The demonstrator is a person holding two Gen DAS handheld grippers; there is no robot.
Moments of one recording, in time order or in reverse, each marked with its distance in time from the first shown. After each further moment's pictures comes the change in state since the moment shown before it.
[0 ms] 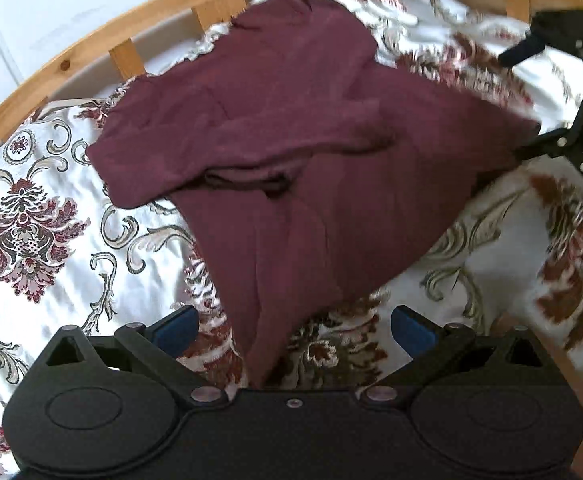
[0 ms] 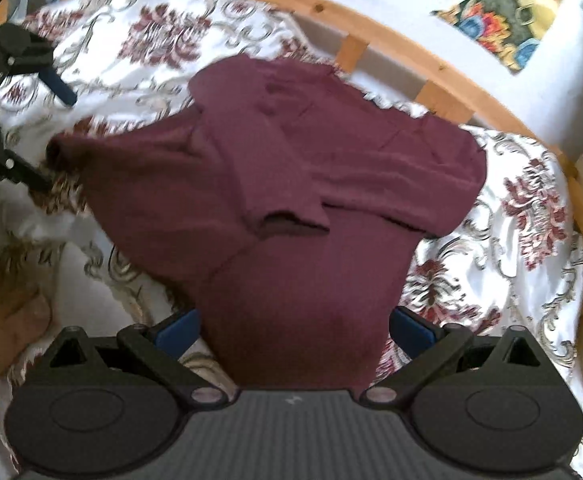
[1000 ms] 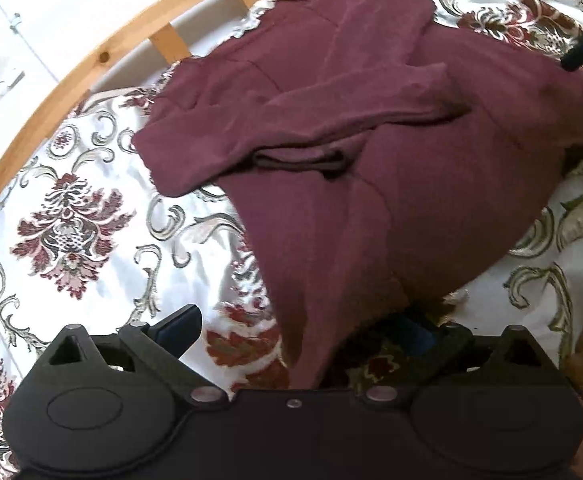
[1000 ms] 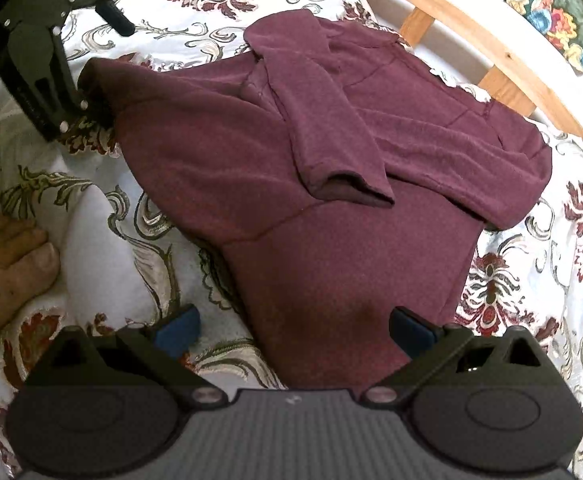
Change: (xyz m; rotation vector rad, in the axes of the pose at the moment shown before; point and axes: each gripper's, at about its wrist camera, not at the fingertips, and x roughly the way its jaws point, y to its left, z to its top) left arm 0.029 -0.006 0.009 0.002 0.062 0.234; right arm 0.034 0.023 -0.008 -0.121 0.073 0.080
